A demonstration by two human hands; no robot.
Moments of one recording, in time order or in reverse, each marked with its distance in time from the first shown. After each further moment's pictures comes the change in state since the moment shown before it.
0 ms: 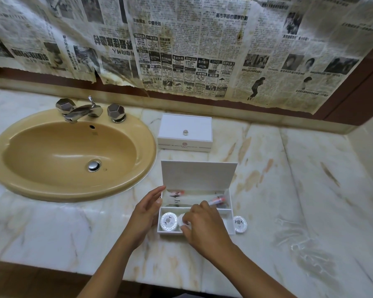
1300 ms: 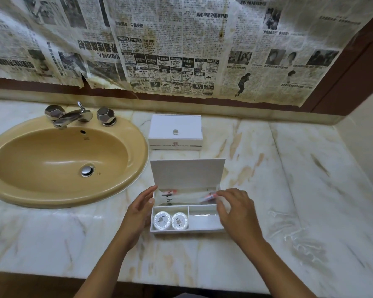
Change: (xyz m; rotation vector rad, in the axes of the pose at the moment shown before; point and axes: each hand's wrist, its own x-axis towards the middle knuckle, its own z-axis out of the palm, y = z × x) left_hand 0.005 -0.008 -0.003 0.038 0.008 0.019; right_hand -0.026 0.078 -0.011 0.274 0.461 0.271
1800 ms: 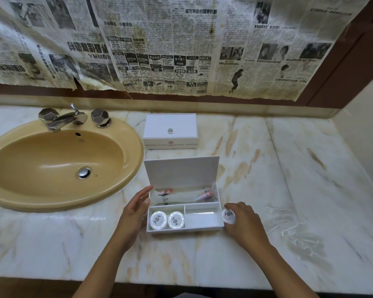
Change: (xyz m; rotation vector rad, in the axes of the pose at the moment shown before) left_hand 0.002 -0.002 0.000 0.038 -0.002 -0.014; right_hand -0.021 0.044 0.002 -0.141 -0.438 0.284
